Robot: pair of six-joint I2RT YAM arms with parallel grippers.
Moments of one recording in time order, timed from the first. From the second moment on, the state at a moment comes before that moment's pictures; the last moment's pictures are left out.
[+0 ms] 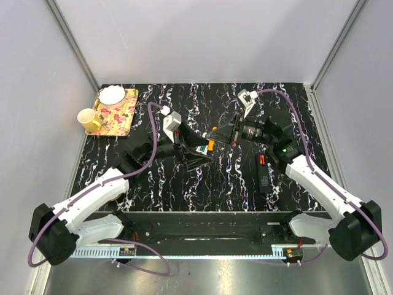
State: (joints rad) left arm -0.68 1.07 0.79 0.44 0.76 -0.47; right arm 0.51 1.17 0.95 0.32 -0.82 0.67
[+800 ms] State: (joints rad) left arm -0.68 1.16 0.83 0.41 0.71 -0.47; right arm 0.51 1.08 0.88 0.29 -0.78 0.66
